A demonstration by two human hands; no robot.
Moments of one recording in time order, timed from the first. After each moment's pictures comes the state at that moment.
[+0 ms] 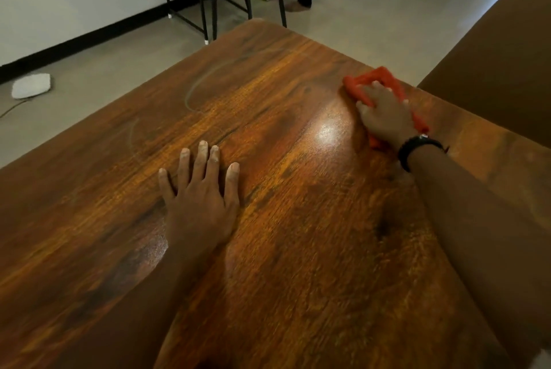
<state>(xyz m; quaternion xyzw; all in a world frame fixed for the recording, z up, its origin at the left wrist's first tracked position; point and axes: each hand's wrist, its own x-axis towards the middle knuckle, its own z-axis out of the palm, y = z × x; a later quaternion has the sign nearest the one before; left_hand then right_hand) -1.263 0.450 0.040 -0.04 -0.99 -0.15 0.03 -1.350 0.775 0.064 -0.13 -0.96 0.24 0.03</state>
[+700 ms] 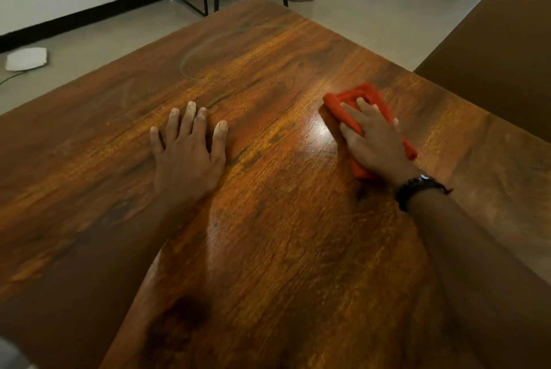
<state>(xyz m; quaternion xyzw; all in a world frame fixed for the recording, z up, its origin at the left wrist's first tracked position) -1.263 0.447 0.038 -0.04 -0.98 -0.18 0.05 -1.252 0.749 0.051 -0.09 -0.97 0.21 -0.01</state>
